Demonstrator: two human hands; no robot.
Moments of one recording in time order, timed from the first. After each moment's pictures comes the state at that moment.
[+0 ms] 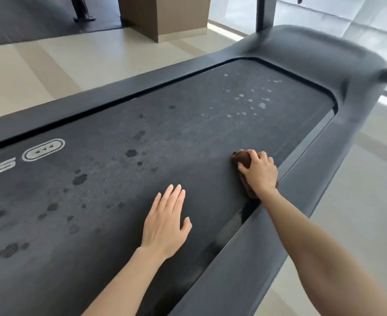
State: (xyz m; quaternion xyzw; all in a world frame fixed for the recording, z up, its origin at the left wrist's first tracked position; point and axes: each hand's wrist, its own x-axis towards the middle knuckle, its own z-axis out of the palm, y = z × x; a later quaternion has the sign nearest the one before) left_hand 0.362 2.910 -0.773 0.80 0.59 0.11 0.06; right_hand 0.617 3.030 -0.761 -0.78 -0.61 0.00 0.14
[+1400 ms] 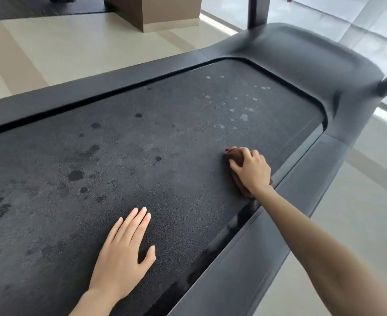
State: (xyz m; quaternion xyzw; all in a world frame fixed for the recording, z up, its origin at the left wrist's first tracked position) left_hand 0.398 2.949 -0.784 0.78 0.61 0.10 0.10; right_hand 0.709 3.134 -0.757 -0.75 -0.65 -0.01 0.11
